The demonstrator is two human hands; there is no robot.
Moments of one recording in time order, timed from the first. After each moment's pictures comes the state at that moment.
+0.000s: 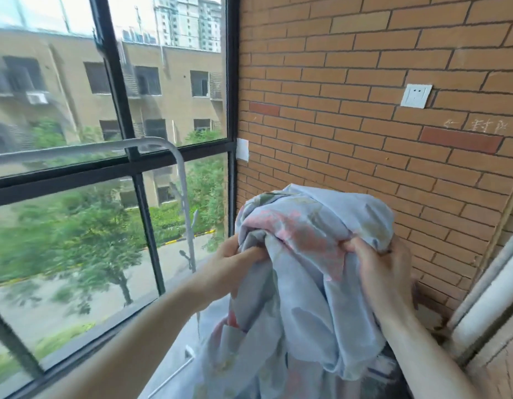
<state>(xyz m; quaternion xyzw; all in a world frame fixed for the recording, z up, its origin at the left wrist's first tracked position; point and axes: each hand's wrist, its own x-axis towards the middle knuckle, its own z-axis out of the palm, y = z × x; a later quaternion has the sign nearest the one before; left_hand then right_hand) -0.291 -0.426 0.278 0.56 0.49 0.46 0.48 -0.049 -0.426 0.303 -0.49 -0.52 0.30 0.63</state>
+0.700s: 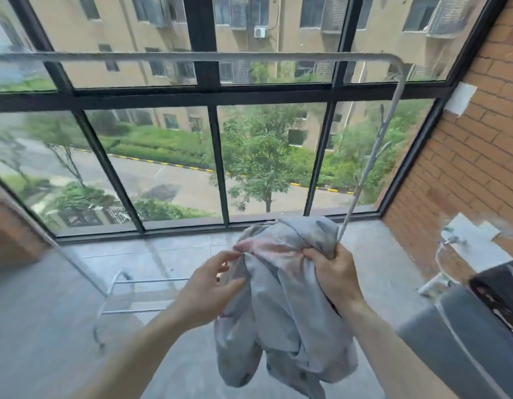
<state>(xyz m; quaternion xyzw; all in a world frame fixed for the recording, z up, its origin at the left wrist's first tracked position) -0.385 -0.816 0.130 0.32 0.81 0.42 0.24 -0.243 -0.581 0.116 -0.42 -0.70 0.53 0.22</state>
